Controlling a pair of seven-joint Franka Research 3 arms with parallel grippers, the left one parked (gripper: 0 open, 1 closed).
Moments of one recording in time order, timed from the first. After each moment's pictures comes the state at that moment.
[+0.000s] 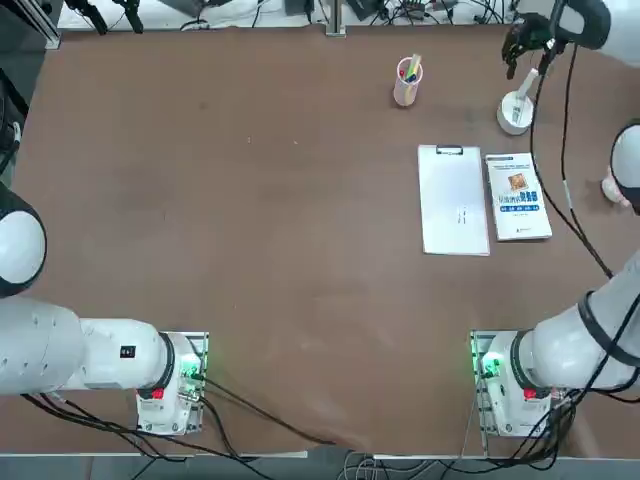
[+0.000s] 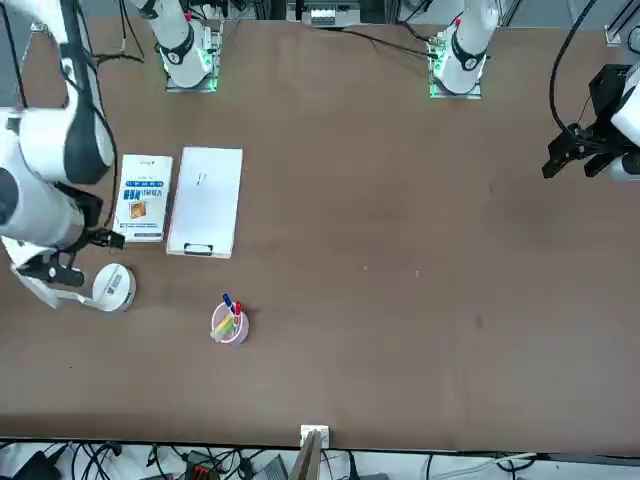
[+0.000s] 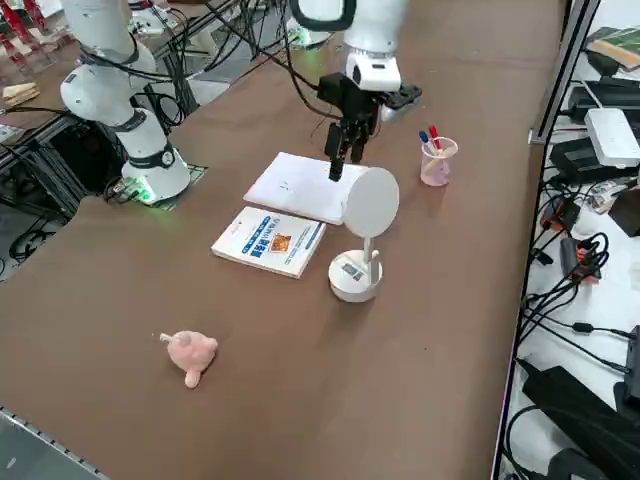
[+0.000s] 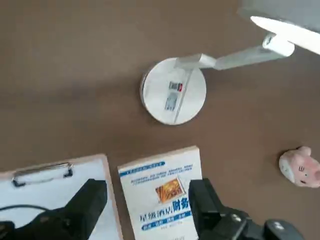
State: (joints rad) arm 0.04 0.39 -0.01 -1.62 -0.27 1.84 0.31
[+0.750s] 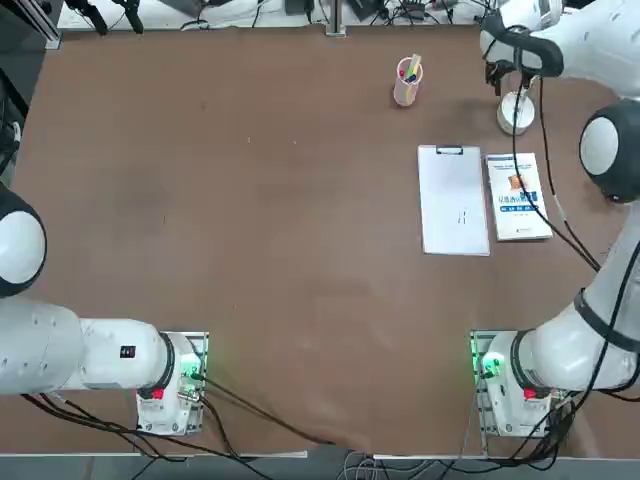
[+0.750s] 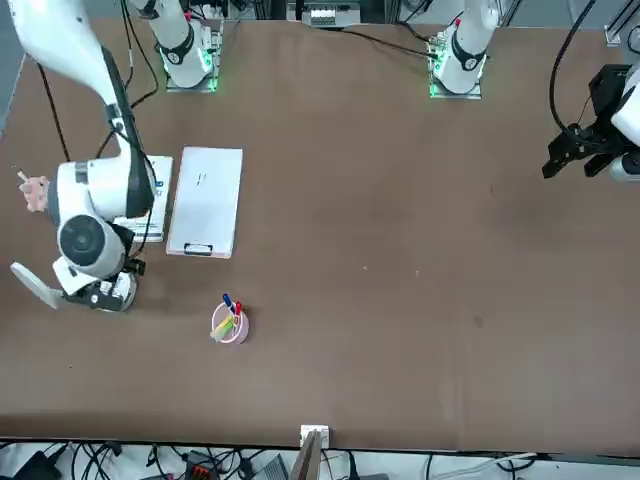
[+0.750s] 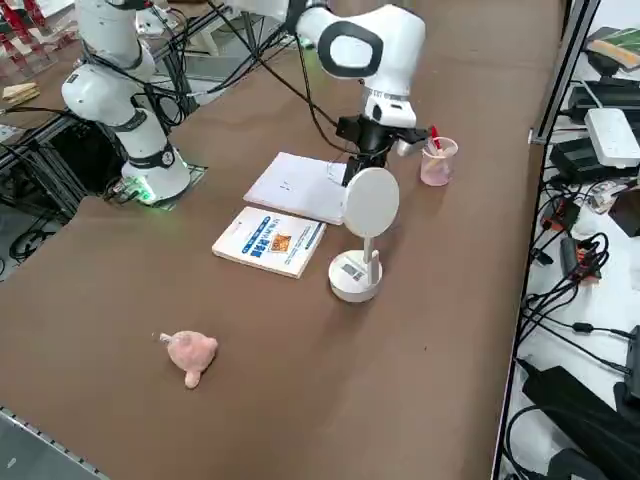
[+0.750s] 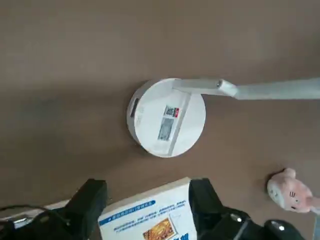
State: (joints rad) arm 0.08 0.54 -0.01 -1.62 -0.48 1.96 0.43
